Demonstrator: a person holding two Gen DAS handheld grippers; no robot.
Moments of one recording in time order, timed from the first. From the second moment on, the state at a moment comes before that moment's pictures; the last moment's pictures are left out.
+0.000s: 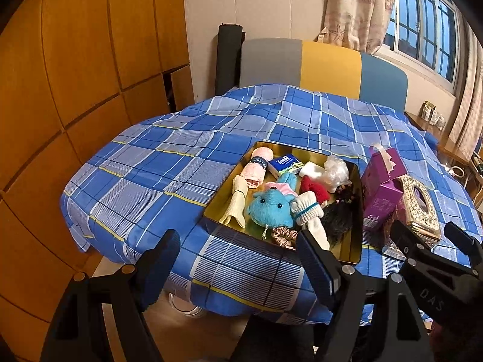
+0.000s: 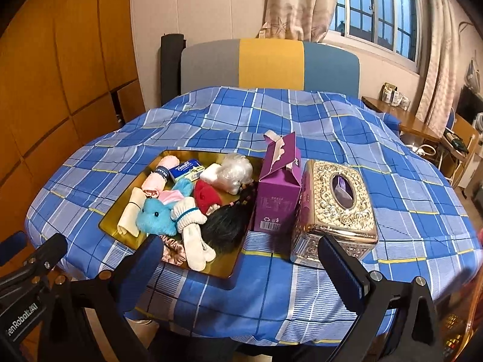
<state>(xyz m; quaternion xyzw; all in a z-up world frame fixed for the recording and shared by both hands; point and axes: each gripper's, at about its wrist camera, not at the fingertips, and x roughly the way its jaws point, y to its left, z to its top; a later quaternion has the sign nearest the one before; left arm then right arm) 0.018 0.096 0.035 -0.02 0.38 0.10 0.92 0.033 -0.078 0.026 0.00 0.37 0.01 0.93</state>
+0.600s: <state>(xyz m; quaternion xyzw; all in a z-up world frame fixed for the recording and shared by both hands) 0.021 0.092 0.031 -0.01 0.39 0.10 0.92 0.037 -0.089 0.023 0.01 0.38 0.00 0.92</state>
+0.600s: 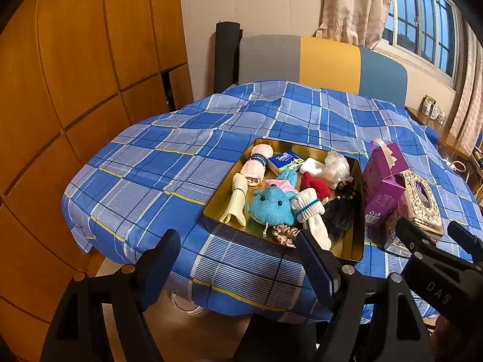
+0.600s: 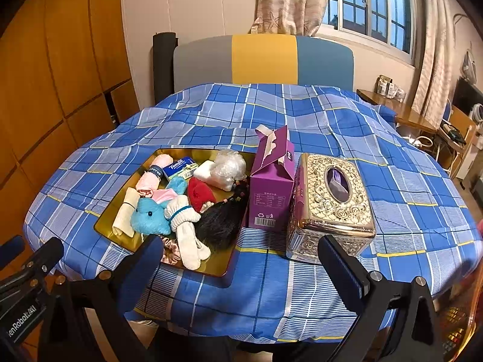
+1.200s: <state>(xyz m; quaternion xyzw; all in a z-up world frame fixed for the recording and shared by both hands) 0.025 0.090 0.028 0.00 0.39 0.09 0.91 0.041 -0.092 0.020 0.02 0.39 0.00 0.92</state>
